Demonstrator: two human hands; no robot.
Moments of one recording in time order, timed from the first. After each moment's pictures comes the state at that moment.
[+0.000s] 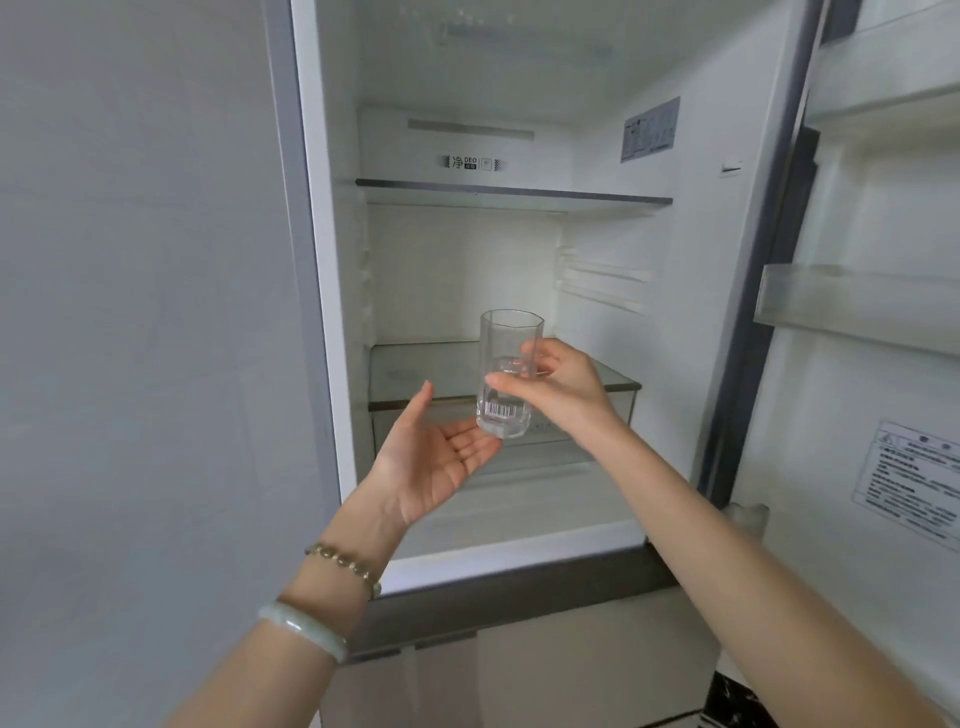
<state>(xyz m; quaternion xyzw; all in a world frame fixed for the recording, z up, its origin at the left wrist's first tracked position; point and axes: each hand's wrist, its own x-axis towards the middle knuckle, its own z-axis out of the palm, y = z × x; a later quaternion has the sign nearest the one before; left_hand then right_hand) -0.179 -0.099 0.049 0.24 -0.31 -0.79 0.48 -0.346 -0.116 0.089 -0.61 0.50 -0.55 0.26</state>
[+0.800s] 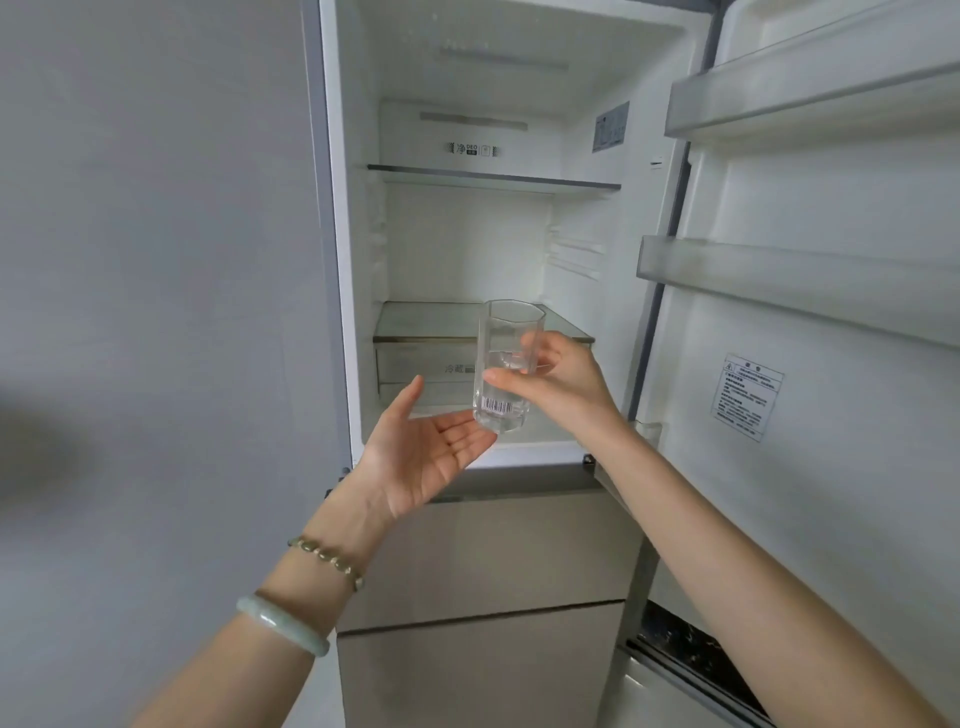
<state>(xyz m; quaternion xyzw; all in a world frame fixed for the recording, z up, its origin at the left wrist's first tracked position) -0.228 0.107 0.046 0.24 -0.26 -0.78 0.52 -0.398 0.078 0.086 -0.65 0.47 -0.54 0.26</state>
